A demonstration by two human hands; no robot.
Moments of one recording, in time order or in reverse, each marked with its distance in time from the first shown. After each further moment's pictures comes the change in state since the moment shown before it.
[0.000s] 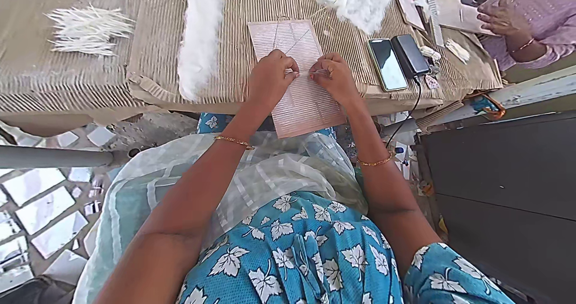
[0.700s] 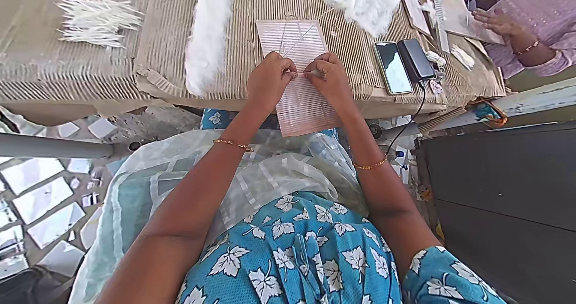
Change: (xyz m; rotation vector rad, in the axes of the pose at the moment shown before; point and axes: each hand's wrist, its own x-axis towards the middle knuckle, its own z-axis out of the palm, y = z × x) left_hand -0.012 -0.006 -0.005 -0.051 0.008 -0.127; right_hand 0.002 -0.018 0.023 -0.026 0.055 -0.033
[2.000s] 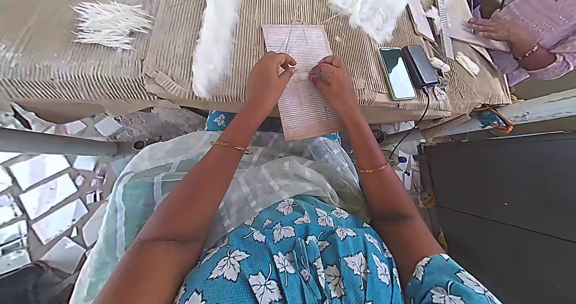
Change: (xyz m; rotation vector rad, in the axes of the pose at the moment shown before) left_hand 0.003 -0.012 -0.006 -0.124 0.096 0.014; right_hand 0.003 0.006 -0.001 -0.081 0.013 -0.083
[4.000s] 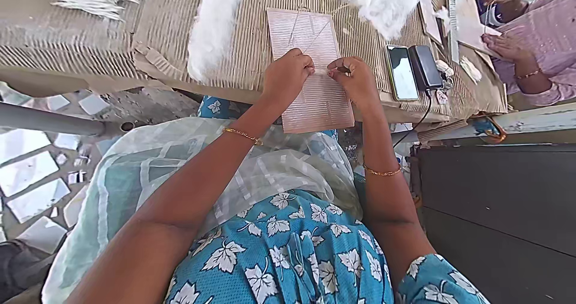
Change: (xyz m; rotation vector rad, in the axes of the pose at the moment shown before) left_hand -0.003 0.027 0.021 0.154 -0.109 0.024; right_hand -0.006 -0.007 -0.040 0.089 -0.158 0.273
